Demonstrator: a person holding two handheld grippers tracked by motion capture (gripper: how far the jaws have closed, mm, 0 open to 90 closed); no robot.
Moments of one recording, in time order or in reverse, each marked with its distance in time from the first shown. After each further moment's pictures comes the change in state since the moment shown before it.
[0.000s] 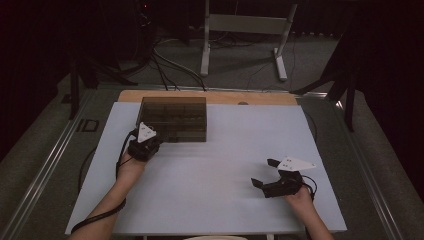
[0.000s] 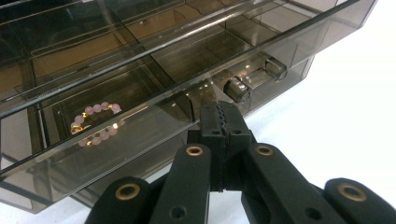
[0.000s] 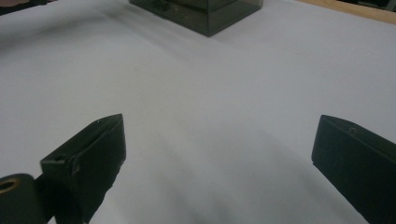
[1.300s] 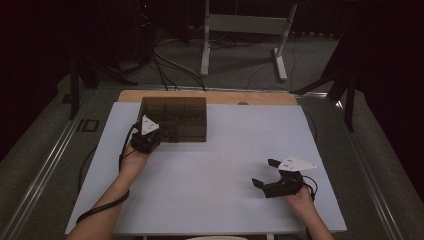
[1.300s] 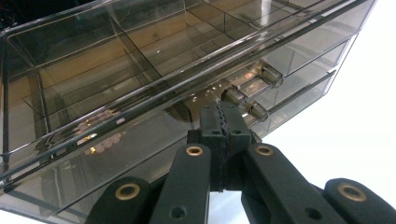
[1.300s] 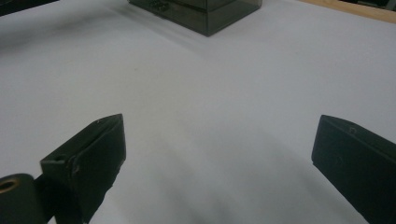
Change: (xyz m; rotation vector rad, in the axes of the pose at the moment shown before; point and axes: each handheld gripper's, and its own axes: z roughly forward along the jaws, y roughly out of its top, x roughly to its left) left arm 0.008 0.014 0.015 0.004 0.029 0.010; right arm -0.001 -0.001 -0.001 -0.002 0.002 0.005
